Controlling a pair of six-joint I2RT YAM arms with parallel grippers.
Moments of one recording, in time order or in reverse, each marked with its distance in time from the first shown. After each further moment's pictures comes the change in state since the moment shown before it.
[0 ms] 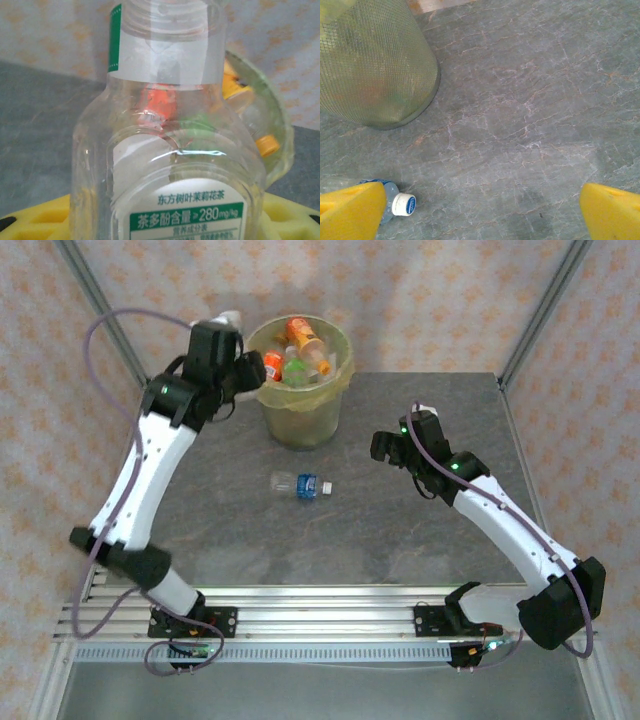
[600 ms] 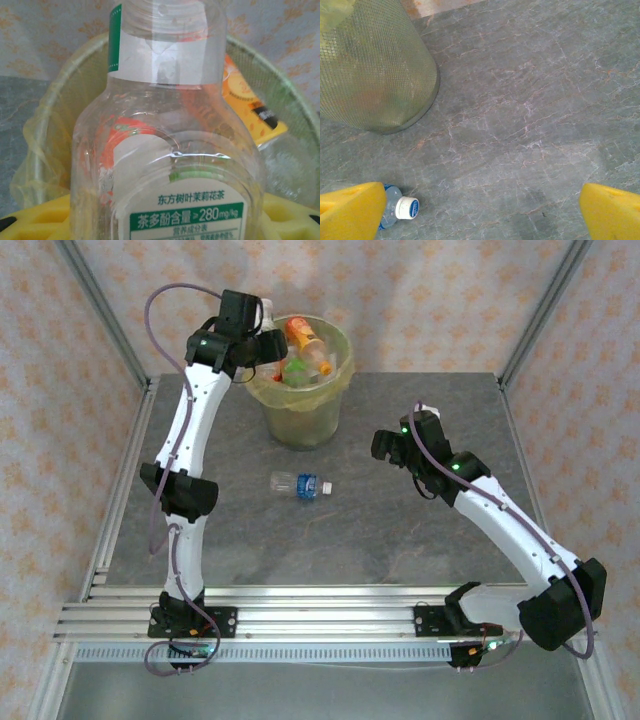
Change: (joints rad) left arm 0.097 0.531 0.563 -0.102 0.209 0.060; right arm 0.000 -0.005 0.000 -0.002 0.007 0.033
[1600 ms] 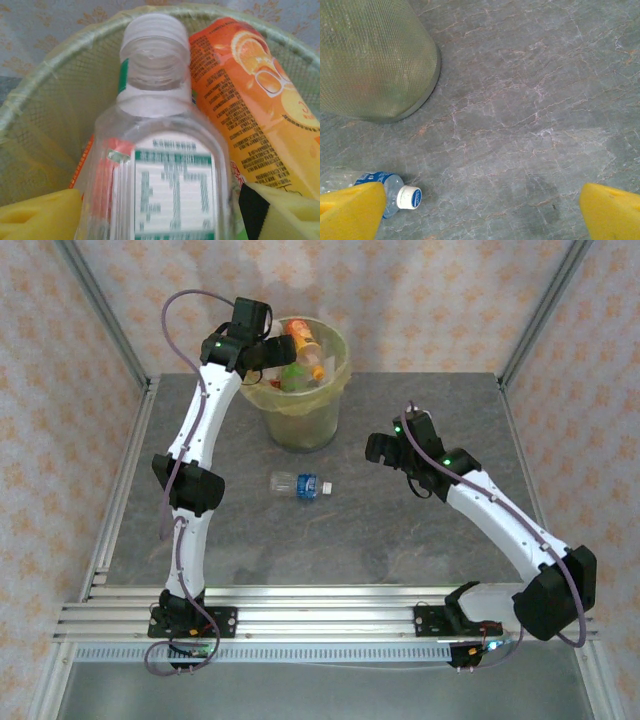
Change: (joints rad) left arm 0.002 0.097 0.005 0.047 -0.034 0.024; right arm 0.000 0.060 0.000 0.002 -0.055 0.012
